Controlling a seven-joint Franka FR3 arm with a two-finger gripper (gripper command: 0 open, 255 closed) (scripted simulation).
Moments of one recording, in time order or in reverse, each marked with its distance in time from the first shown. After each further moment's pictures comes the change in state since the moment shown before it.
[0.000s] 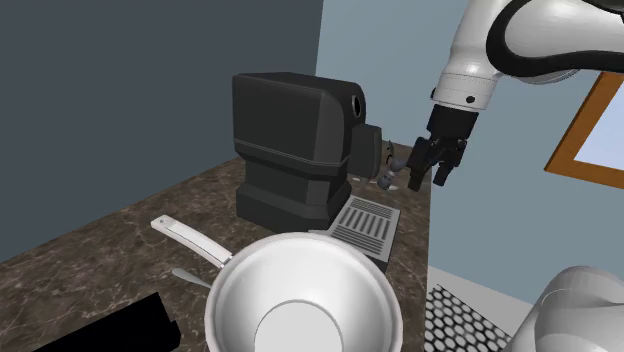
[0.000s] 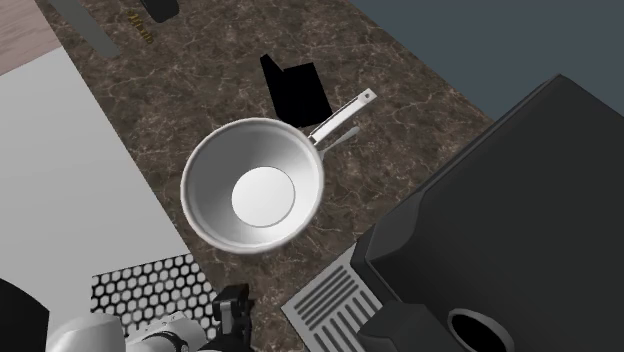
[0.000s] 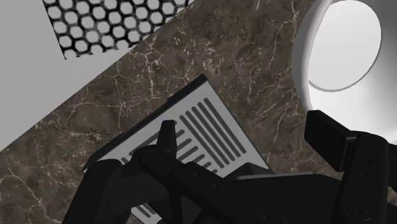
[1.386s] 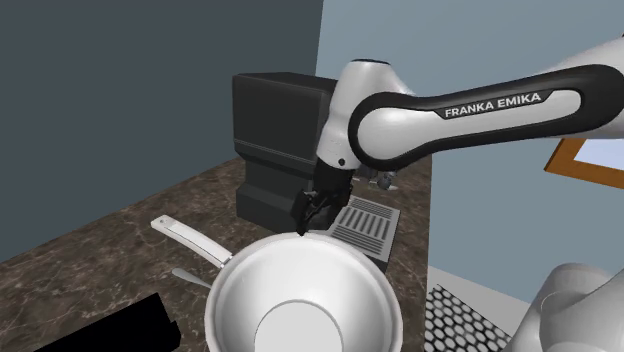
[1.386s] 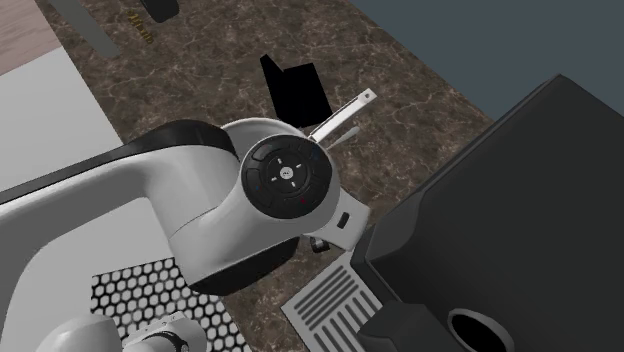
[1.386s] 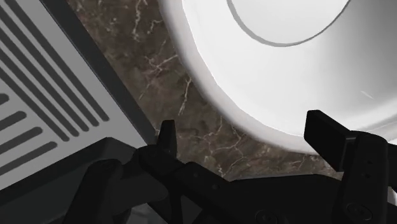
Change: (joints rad) arm 0.110 0.436 0.268 -0.005 0.097 0.586 0.107
